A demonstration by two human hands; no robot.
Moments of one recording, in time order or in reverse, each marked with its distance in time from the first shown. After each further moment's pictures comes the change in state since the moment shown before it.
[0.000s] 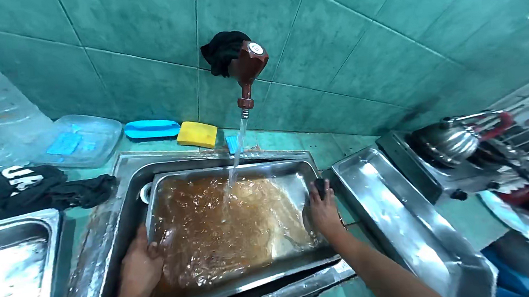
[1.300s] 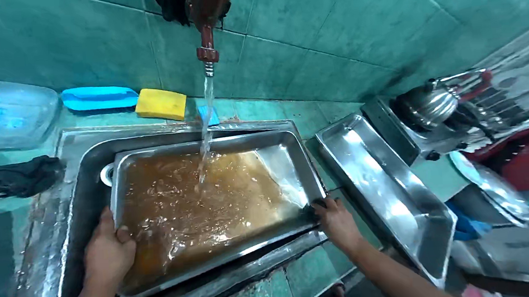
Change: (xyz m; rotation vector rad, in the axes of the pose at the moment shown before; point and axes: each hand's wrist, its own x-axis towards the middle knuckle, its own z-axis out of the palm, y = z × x) left_hand 0.002 -0.003 0.001 0.035 -0.010 0.014; right_hand -0.129 0.032 -0.012 0.188 -0.053 0.040
